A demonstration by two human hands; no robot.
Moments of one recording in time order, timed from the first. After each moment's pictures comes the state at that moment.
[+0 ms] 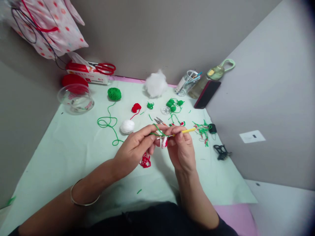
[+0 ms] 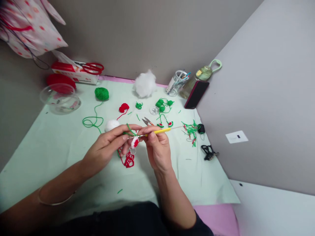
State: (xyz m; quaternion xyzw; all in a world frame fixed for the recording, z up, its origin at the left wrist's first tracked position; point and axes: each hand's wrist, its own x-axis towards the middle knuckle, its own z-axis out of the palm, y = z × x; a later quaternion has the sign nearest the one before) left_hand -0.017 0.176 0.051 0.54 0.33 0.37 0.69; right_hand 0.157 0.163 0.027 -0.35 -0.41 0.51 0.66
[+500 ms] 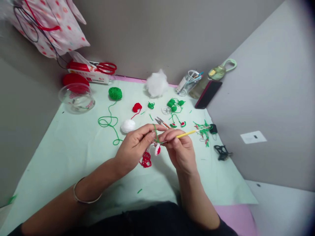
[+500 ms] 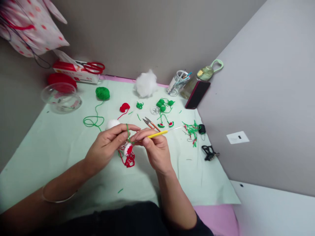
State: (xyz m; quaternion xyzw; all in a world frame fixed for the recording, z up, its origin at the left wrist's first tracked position) left_hand -0.016 0.180 0.049 0.60 0.36 0.41 0.58; right_hand 0.156 0.158 0.029 -0.31 -0.48 0.55 0.61
